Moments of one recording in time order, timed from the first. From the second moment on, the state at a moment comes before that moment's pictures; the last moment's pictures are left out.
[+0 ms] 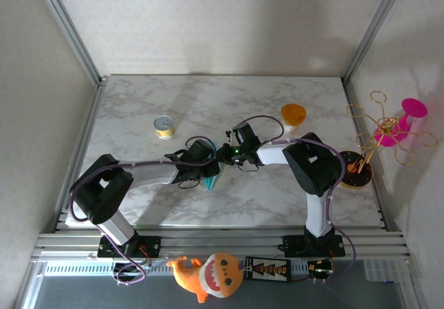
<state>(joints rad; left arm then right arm) -0.73 1.65 0.82 -0.17 -0.02 -0.97 0.64 1.96 1.00 0.13 -0.50 0.75</state>
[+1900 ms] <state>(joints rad) -0.76 1.88 1.14 -0.51 -0.28 -0.78 0.61 1.64 0.92 -0.14 0.06 0.82</state>
